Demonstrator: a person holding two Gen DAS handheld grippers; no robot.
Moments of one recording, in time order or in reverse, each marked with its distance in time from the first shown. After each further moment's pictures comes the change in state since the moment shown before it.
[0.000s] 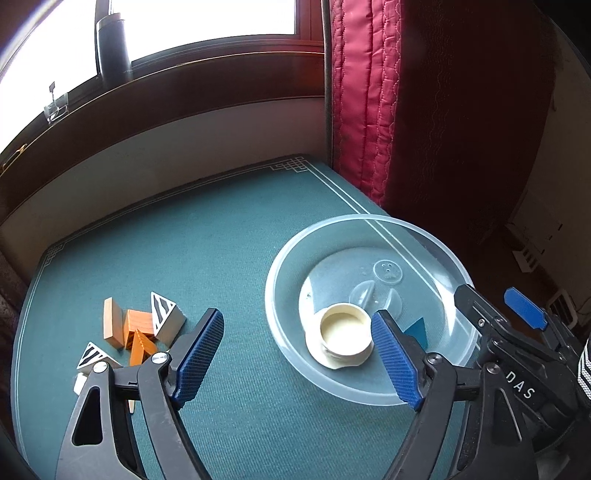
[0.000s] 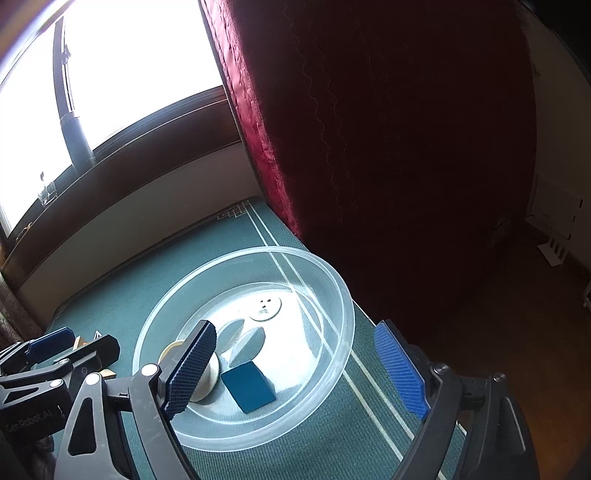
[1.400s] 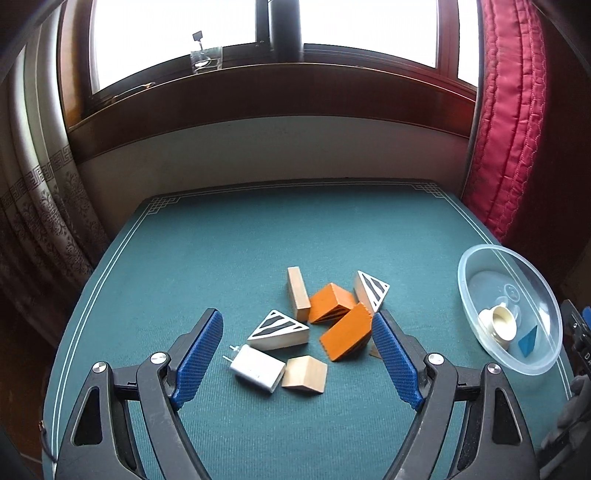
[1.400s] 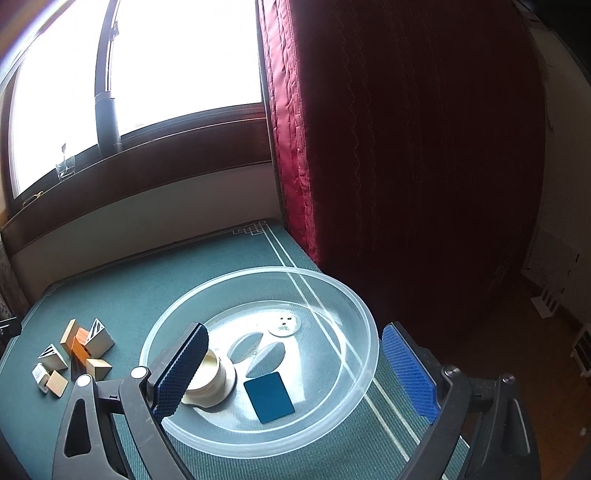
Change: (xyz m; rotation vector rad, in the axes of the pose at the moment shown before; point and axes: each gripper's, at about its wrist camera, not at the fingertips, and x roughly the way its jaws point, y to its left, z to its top) left arm -0.057 0.176 -0.049 -0.245 -0.043 0.234; right arm -0.019 0.036 -0.012 -0.153 -0.123 -0.041
